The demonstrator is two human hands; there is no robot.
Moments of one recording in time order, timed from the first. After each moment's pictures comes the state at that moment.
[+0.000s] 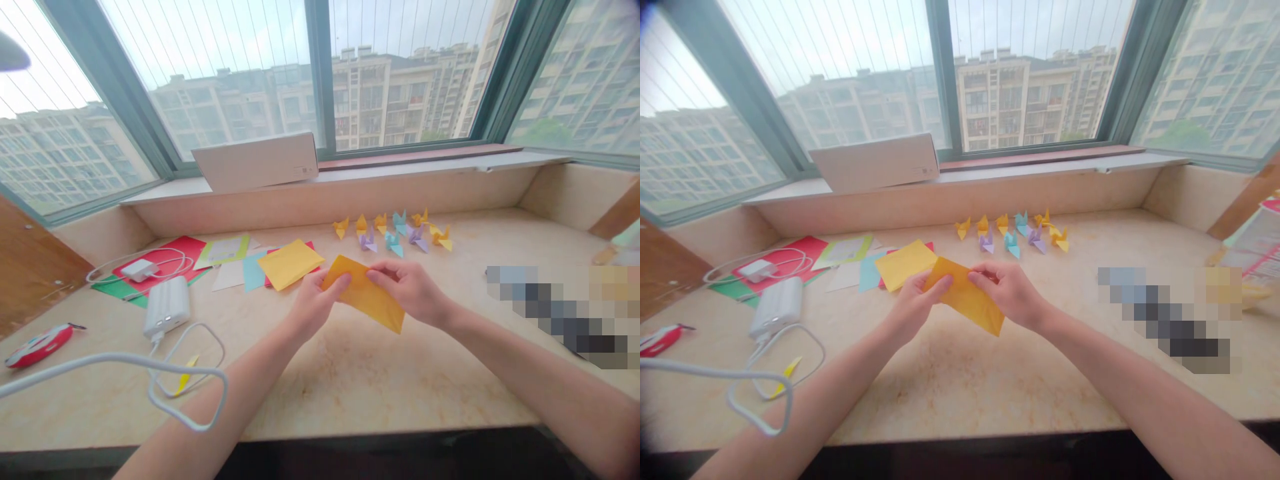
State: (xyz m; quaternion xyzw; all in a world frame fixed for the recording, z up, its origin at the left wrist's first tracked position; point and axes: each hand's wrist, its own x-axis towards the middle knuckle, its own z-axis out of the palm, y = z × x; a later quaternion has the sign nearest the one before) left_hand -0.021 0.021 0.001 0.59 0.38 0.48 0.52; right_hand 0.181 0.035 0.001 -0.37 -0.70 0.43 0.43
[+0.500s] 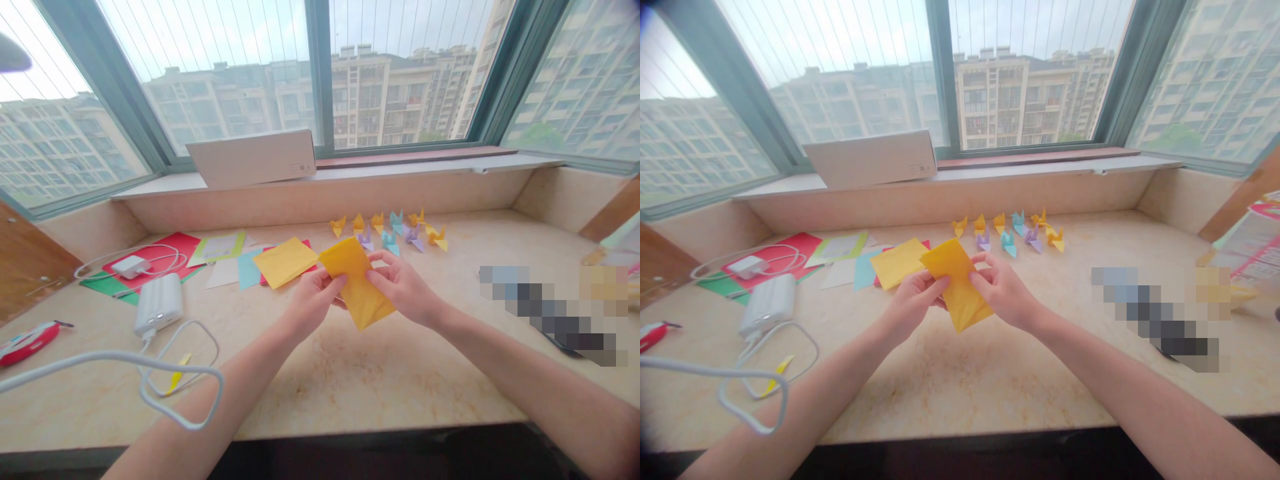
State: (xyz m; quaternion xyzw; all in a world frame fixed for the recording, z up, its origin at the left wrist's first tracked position) left_hand -0.020 0.020 0.003 0.58 0.37 0.46 0.56; right_hand 0.175 0.033 0.000 -0.33 -0.59 0.59 0.44
